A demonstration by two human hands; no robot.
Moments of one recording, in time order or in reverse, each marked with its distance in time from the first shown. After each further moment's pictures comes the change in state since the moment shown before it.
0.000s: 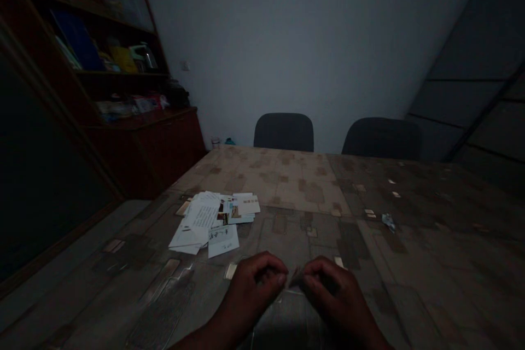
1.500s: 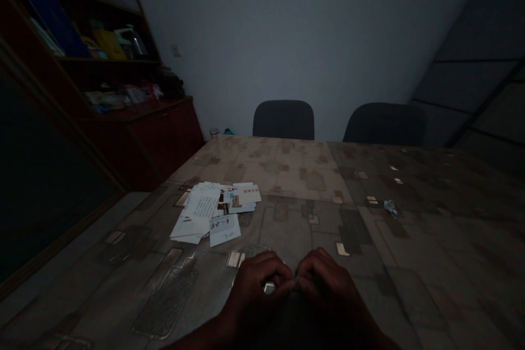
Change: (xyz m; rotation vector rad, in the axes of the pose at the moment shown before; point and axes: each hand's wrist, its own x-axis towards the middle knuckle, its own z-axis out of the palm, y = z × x) left_hand -0.009 -0.005 0.006 0.281 -0.020 0.295; right_hand -0.005 -0.015 0.010 -0.153 -0.001 -0.326
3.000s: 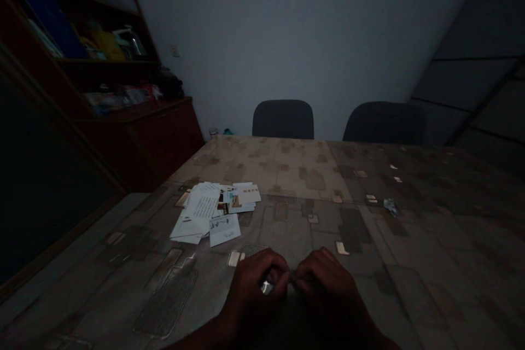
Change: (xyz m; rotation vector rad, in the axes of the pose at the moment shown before) left_hand -0.002 0.007 0.001 0.117 0.135 -0.008; right_hand -0.005 0.005 0.005 -0.149 0.029 -0.114
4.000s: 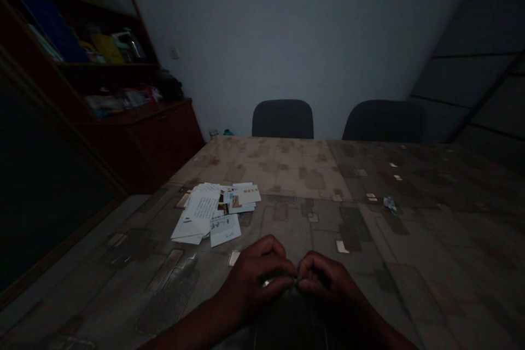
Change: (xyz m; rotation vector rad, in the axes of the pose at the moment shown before) left_hand 0.017 -0.005 -0.020 -0.200 -0.259 0.194; right_hand 0.007 -0.002 -0.013 0.574 -0.274 0.581
